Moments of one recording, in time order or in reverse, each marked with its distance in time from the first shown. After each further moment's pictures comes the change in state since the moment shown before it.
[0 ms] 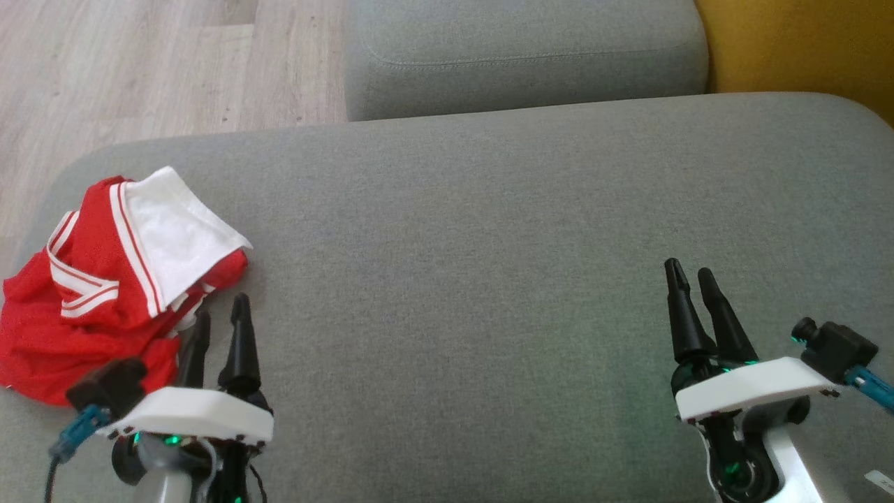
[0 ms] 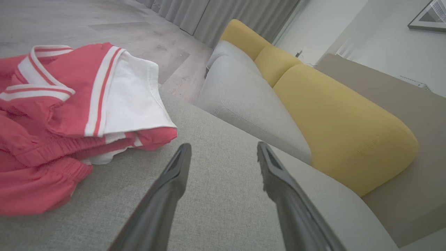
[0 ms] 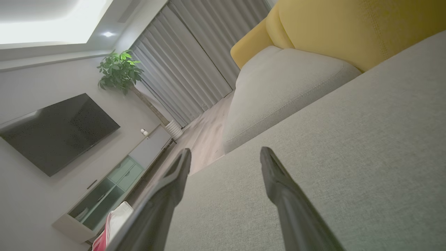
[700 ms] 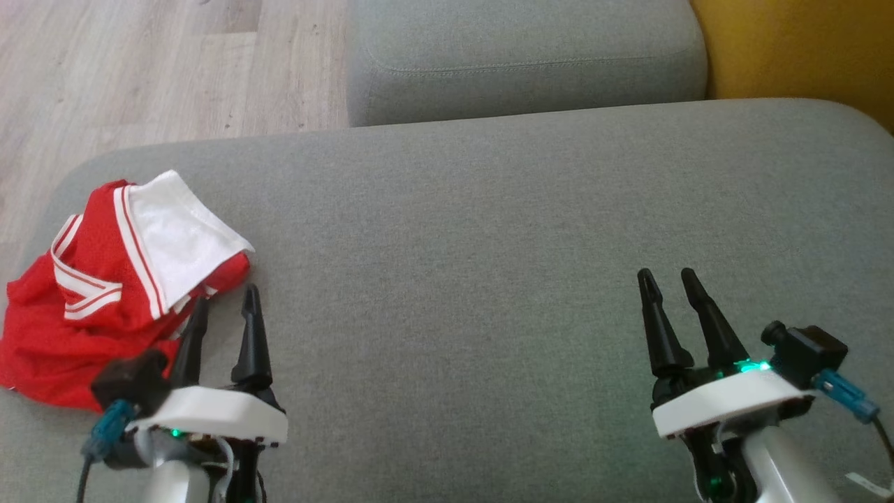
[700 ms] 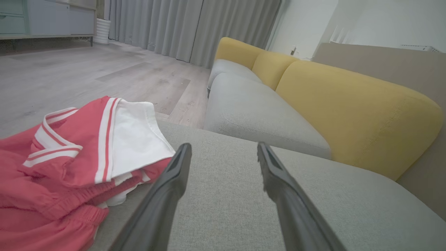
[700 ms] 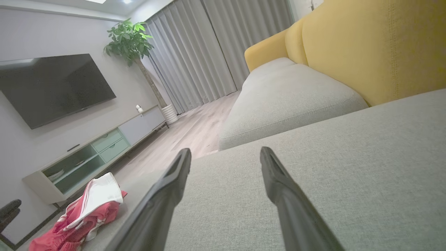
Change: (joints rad) left arm 0.000 0.005 -0.032 -0.030 0.258 0.031 -0.062; right arm -0.005 -0.014 0.049 0.014 -0.249 0.000 -0.064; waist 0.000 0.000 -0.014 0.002
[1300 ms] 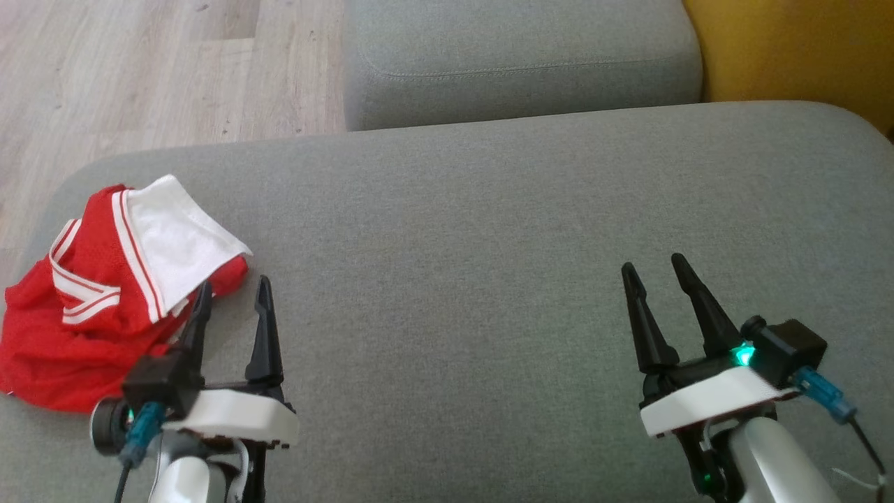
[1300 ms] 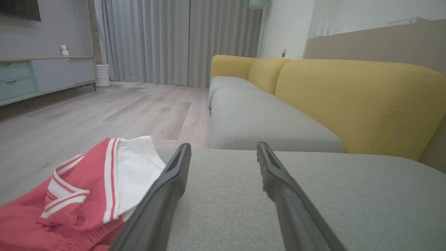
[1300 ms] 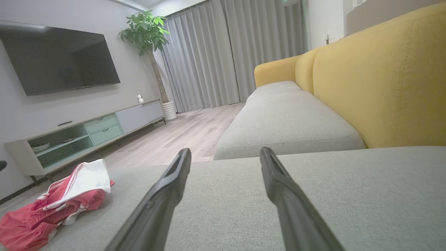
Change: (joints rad) left arm 0.000 0.000 -0.023 -0.027 0.209 0.022 -0.052; right arm -0.023 0.000 0.013 -0.001 -0.204 0.000 -0.052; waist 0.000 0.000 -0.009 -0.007
